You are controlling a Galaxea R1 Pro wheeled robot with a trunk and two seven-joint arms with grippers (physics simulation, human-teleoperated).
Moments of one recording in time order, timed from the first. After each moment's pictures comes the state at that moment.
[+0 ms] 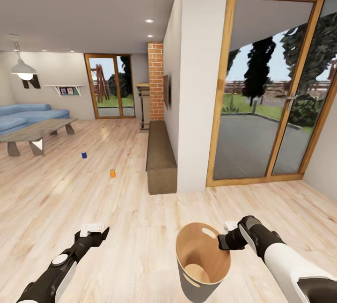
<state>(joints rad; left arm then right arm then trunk) -0.45 0.17 0.05 -0.59 0.08 -0.11 -0.20 -0.77 -0.11 0.07 -0.34 0.06 0.77 0.44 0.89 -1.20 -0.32</state>
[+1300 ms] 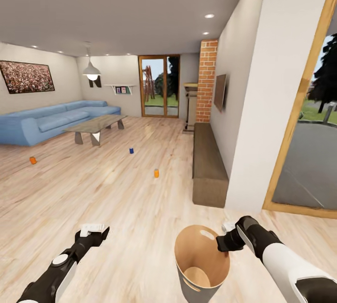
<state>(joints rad) -0.45 0.17 0.05 -0.59 0.08 -0.12 -0.20 -0.77 -0.10 0.13 -0.34 0.06 0.77 0.45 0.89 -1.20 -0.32</state>
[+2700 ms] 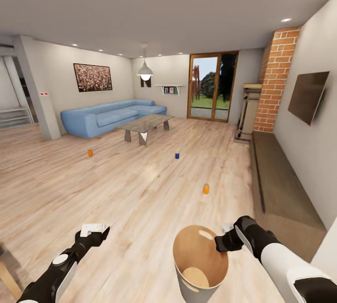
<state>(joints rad) -0.45 0.17 0.05 -0.59 0.08 -0.12 -0.20 -0.77 -0.09 0.13 -0.34 0.06 0.77 0.44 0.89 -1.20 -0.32</state>
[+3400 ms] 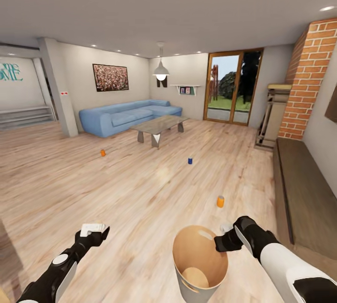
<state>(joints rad) -0.45 0.17 0.05 -0.59 0.08 -0.12 -0.20 -0.77 -0.09 0.13 -0.34 0.06 0.77 0.44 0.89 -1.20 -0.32</state>
